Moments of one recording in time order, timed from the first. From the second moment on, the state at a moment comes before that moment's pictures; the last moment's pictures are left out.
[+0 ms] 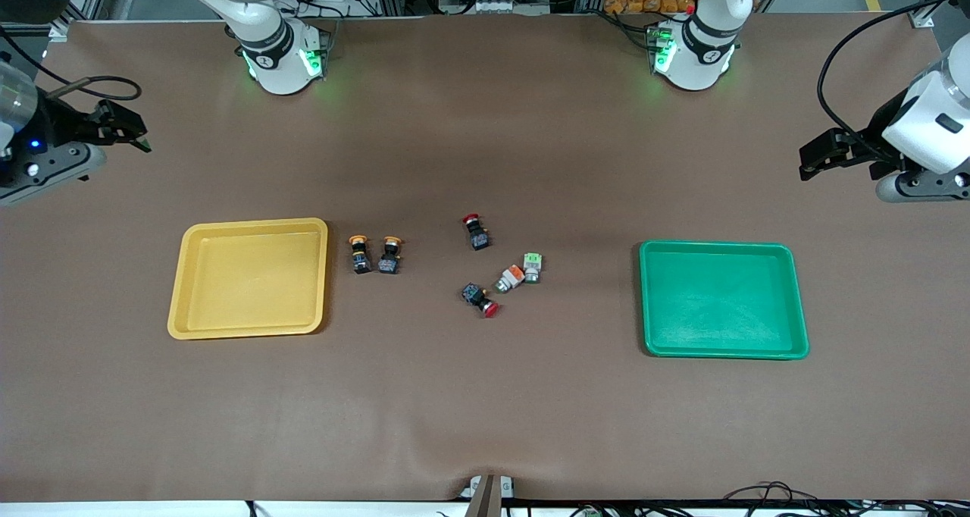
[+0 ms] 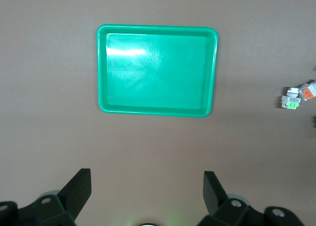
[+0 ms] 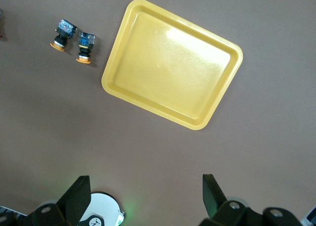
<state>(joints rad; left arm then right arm) -0.01 0.06 -0.11 -1.51 0.02 1.51 -0.12 0.06 0.00 -0.02 -1.60 -0.04 1.43 -0.44</state>
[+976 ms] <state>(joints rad) -0.18 0.29 -0.14 -1.52 0.02 1.78 -0.31 0.27 0.03 -0.01 -1.65 0.05 1.53 0.04</state>
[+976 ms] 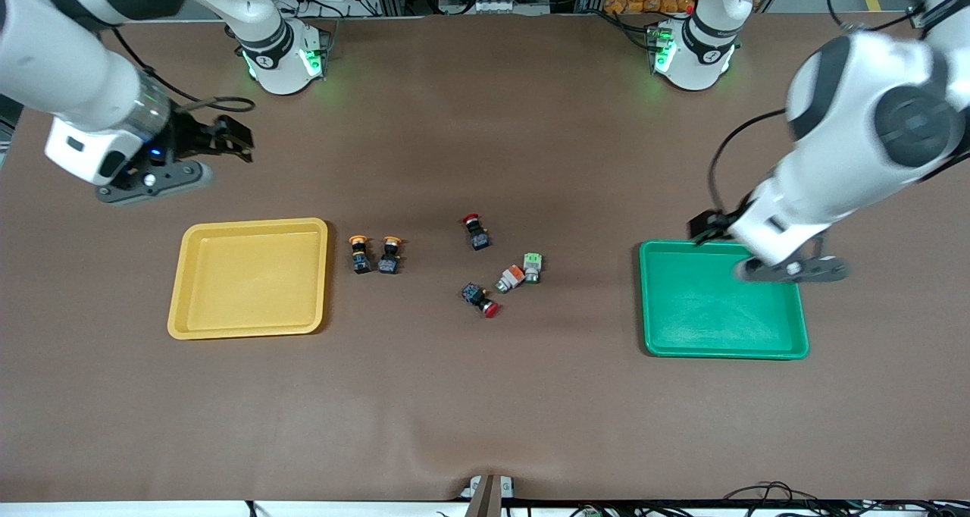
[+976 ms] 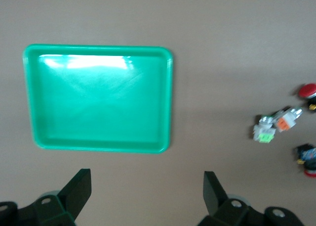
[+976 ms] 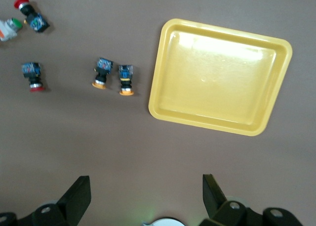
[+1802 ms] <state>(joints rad) -0.50 0.59 -0.14 -1.53 0.02 2.10 -0.50 0.42 0.31 -0.01 -1.93 0.08 2.17 0.19</state>
